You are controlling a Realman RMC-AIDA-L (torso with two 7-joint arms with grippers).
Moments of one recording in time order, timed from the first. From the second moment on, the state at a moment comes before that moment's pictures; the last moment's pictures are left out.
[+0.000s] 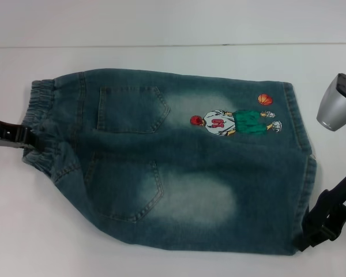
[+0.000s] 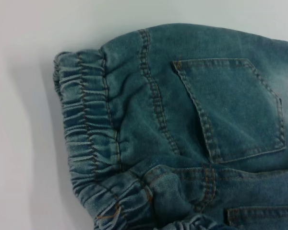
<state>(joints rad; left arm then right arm) -0.70 -2.00 0.62 0.93 2.71 1.55 -2.42 0.78 2.05 -0.90 -0.76 -2.72 -1.82 2.01</state>
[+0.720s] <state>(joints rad) -0.70 -1.95 0.38 0.88 2.61 1.50 -2.43 0.66 1.95 -0.52 -0.72 -2.42 -1.69 1.89</state>
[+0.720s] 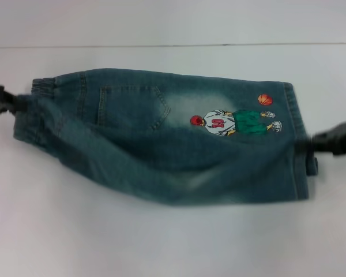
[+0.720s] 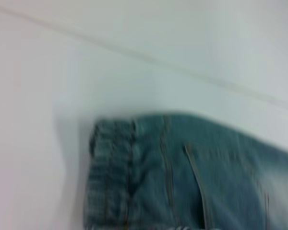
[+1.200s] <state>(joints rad) -0.69 -2.00 0.39 0.70 2.44 1.09 -2.36 0.62 1.98 -0.50 -0.53 -2.19 -1.26 1.80</state>
